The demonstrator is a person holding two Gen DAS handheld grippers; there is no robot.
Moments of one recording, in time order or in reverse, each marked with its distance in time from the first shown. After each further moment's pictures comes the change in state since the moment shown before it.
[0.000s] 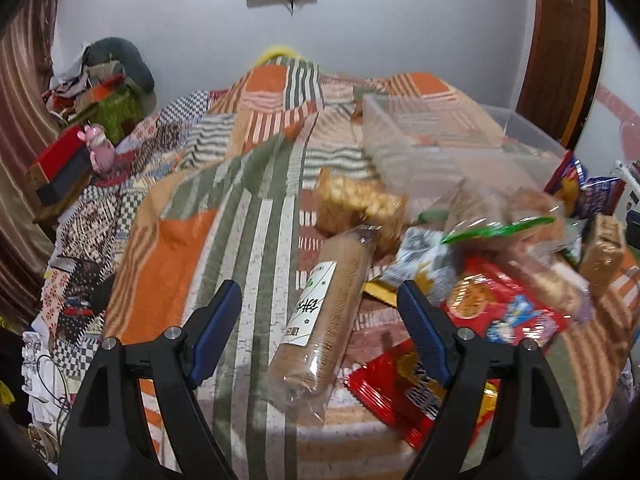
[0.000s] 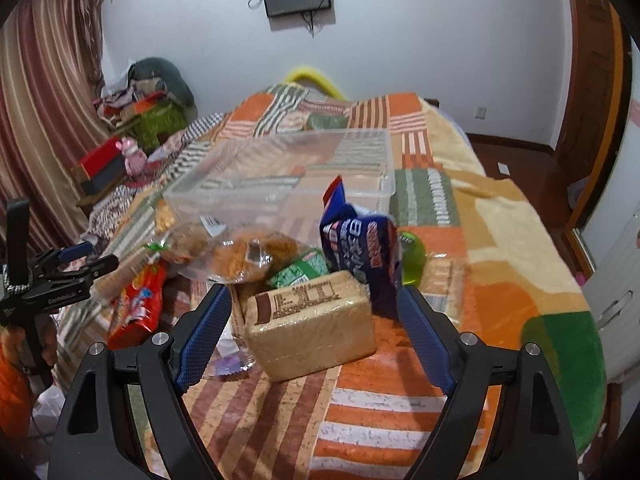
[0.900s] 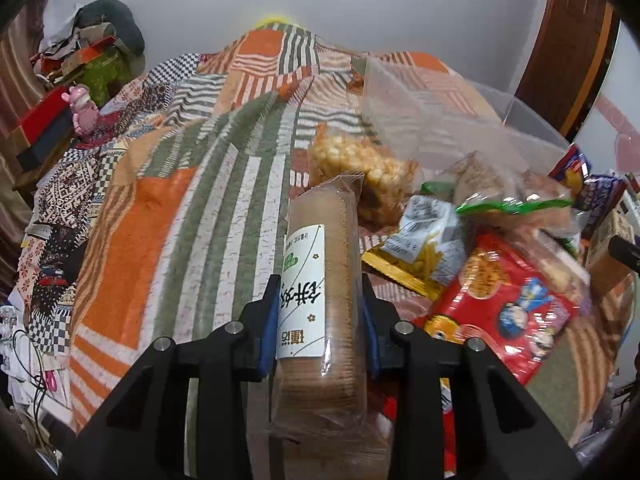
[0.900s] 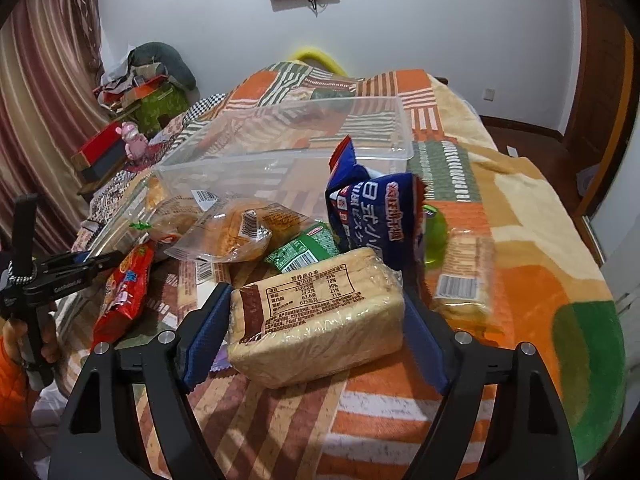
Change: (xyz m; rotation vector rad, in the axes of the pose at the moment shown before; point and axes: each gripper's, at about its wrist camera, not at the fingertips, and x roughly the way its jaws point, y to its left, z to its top) left arm 0.012 0.007 -0.009 -0.068 0.087 -0.081; right arm 0.006 -0.006 -0.003 0.015 0.034 0.023
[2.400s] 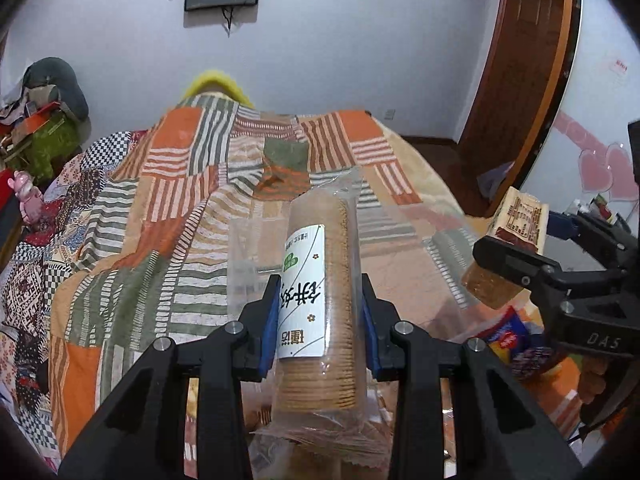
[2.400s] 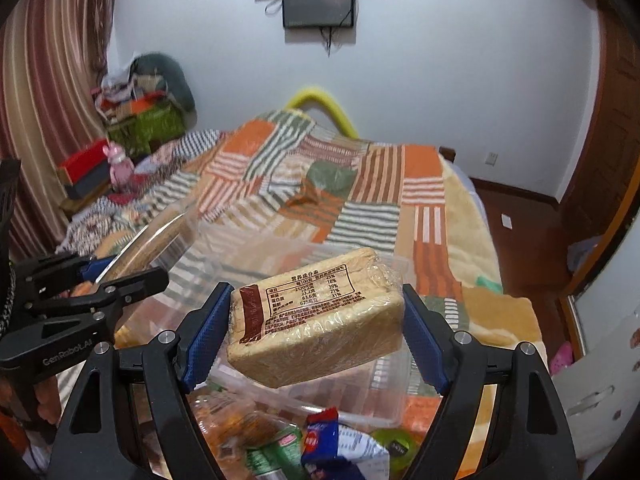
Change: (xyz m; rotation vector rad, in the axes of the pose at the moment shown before) left arm 0.025 -0.109 0.151 0.119 -0.123 -0.128; right arm 0.061 0.016 0.124 -0.155 -0.064 -0.075
